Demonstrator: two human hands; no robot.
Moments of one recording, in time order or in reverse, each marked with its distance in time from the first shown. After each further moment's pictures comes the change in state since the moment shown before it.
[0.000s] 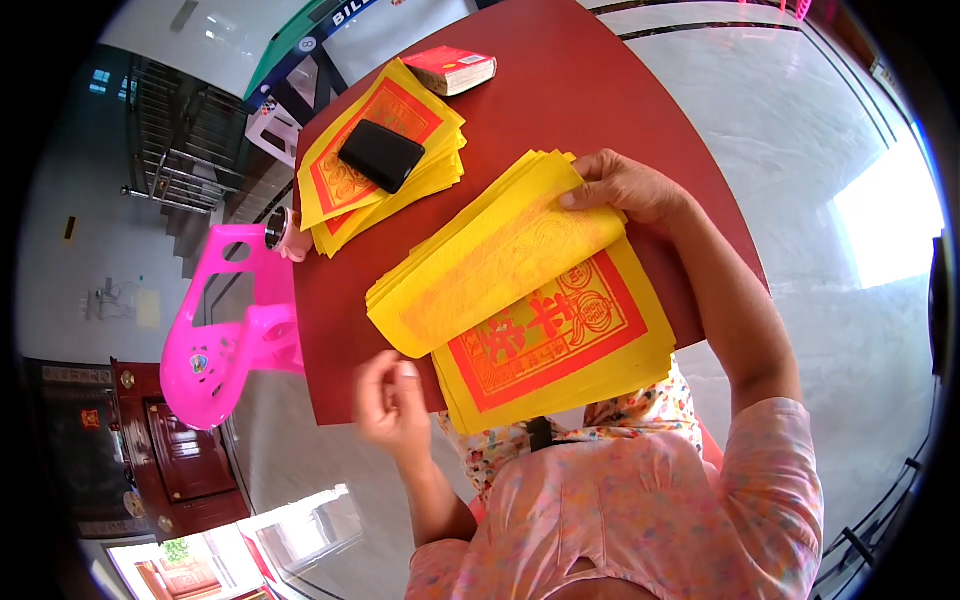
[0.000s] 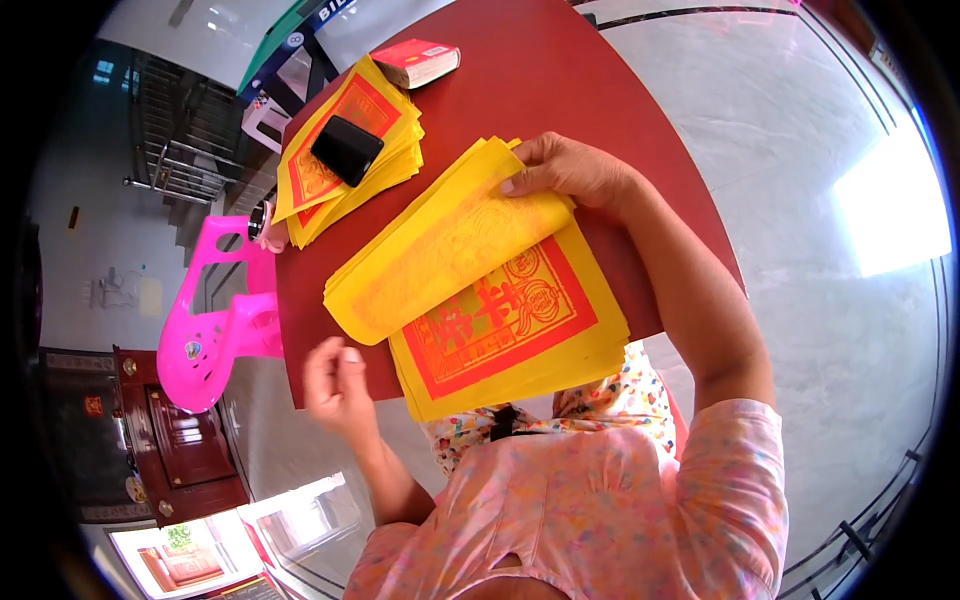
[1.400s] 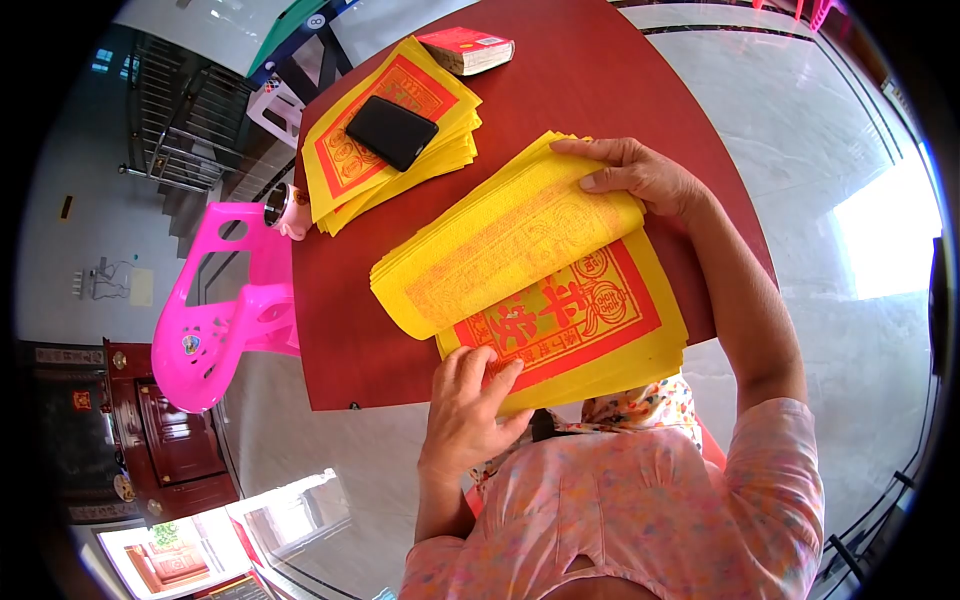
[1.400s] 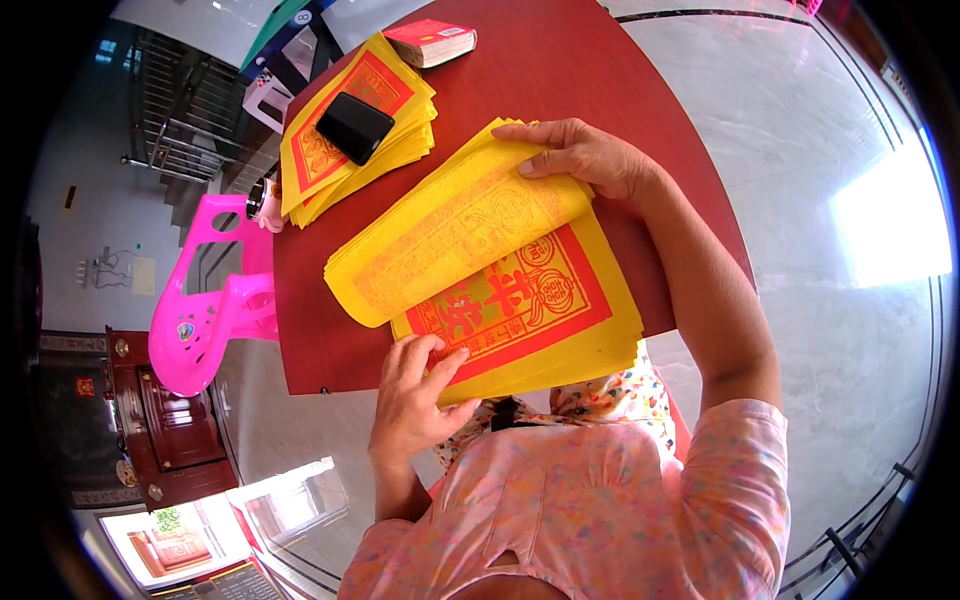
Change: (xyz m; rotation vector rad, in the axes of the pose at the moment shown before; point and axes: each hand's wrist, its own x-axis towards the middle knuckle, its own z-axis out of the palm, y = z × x) left_hand -0.015 0.025 0.010 0.435 -0.869 0.385; right_hand 0.008 0.008 0.000 0.012 0.001 -0.099
